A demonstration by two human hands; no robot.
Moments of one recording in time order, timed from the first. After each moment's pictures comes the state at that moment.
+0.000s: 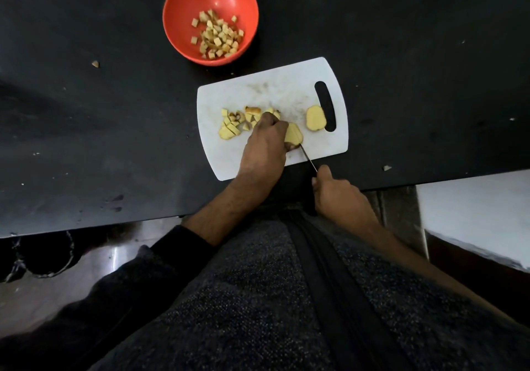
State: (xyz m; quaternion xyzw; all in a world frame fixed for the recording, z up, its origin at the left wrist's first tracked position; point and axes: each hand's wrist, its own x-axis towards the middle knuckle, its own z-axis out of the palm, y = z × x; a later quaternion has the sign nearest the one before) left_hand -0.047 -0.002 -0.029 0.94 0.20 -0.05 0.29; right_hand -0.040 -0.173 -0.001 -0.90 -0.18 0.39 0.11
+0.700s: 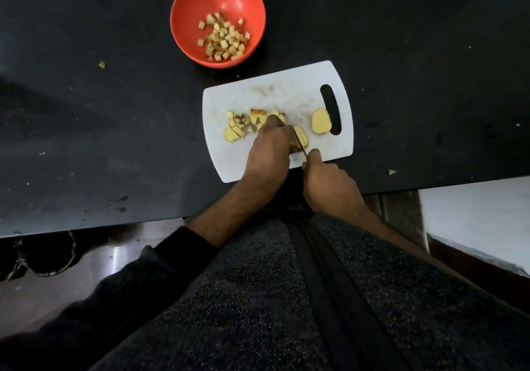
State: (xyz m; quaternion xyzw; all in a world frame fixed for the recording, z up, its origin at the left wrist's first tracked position) left_hand -0.046 -0.001 -0.019 0.94 0.18 -0.06 0.29; right_hand -0.029 -0.136 0.001 -0.91 -0.22 0.34 0.11
